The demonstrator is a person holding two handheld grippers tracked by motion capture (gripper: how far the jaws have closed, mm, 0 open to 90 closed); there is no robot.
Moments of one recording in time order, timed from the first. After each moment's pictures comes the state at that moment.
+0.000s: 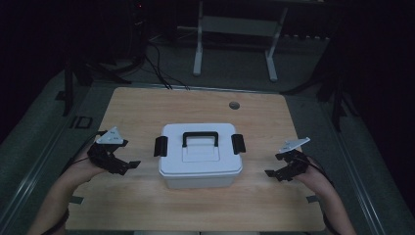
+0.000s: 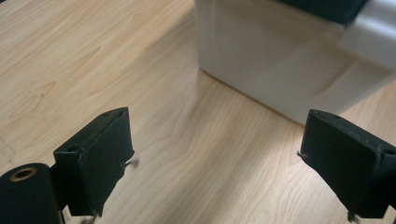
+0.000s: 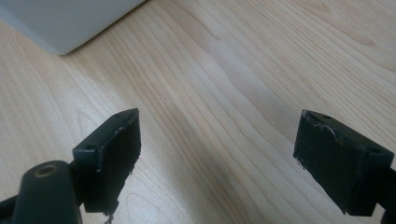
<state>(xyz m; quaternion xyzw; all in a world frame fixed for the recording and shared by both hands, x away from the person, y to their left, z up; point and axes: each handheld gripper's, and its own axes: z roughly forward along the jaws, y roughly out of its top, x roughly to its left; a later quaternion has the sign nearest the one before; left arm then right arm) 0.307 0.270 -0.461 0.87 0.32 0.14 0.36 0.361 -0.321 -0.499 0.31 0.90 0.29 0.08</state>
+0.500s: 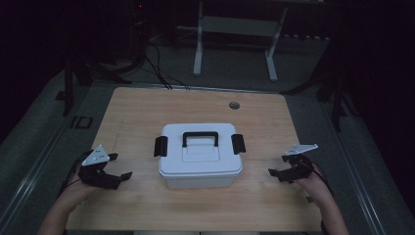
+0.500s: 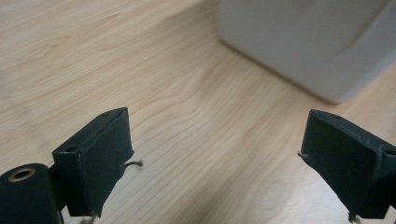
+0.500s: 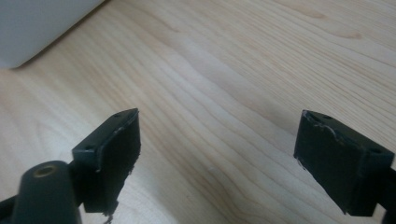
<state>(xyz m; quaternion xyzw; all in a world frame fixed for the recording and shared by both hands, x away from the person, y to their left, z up) 0.276 0.299 -0.516 0.82 0.38 0.18 0.40 0.351 -0.337 -0.516 0.38 0.86 0.31 0.13</state>
